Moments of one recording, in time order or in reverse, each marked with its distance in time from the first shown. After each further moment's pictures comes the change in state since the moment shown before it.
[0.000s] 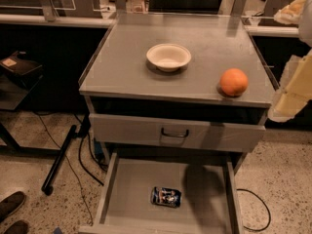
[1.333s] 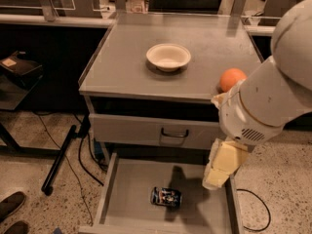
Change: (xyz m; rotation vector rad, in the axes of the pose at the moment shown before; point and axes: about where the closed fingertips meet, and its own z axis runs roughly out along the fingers) arm -0.035 0.111 0.132 -0.222 -0.073 0.028
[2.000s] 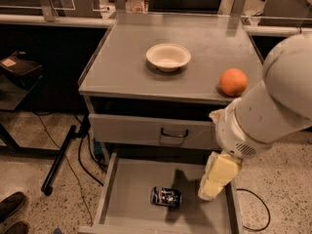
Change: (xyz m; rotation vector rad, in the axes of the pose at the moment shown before) arm 0.012 0.011 0.036 -0.043 -0.020 0.044
